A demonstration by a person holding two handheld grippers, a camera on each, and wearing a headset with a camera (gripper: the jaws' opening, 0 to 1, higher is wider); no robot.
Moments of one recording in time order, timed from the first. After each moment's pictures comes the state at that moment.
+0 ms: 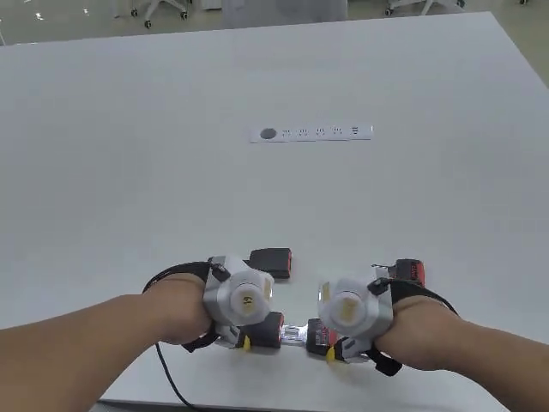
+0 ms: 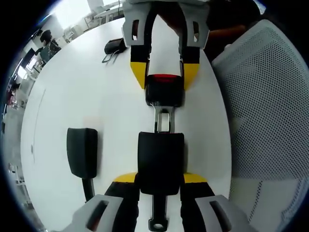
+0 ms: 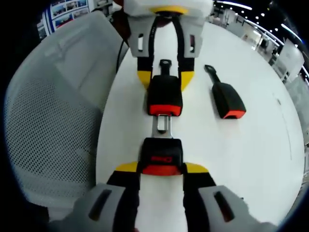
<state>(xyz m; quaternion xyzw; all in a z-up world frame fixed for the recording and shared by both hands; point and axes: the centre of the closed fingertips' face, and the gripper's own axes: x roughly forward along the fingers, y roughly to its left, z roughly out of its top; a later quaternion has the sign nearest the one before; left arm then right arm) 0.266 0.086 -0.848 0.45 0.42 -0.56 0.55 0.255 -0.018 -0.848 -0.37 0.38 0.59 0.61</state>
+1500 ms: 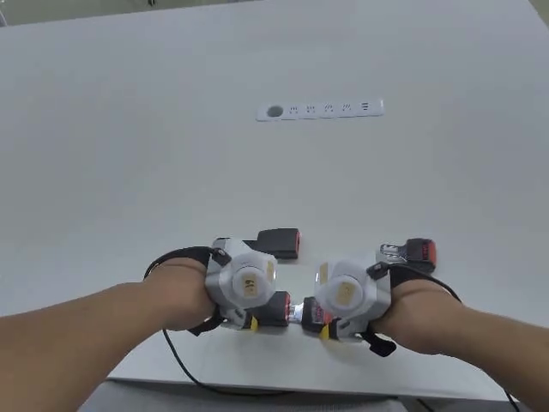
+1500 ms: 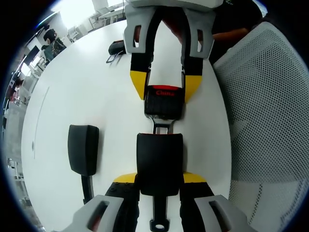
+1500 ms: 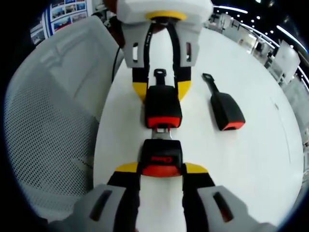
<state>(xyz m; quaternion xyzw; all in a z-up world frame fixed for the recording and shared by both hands) 0.265 0.088 -0.847 0.44 0.42 -0.56 0.57 0.258 0.003 -0.846 -0.36 0.35 0.59 0.64</state>
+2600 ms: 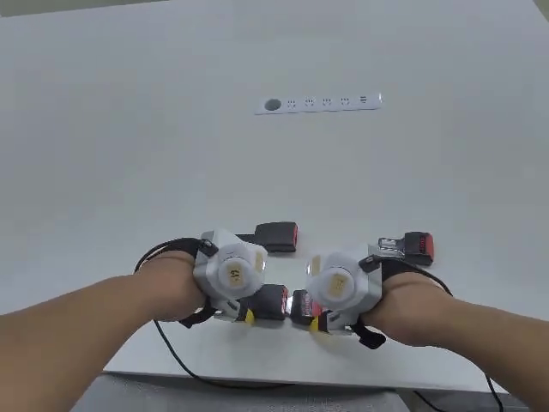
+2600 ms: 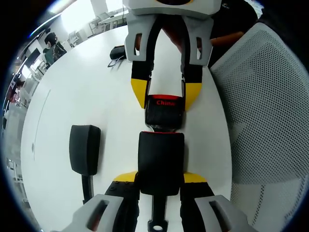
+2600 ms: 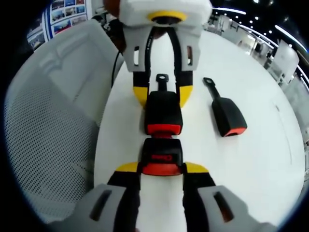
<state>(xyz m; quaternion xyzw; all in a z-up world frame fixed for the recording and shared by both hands) 0.267 0.089 -0.846 0.42 0.40 -0.58 0.58 0.257 0.014 -0.845 -0.34 0.35 0.59 0.65</state>
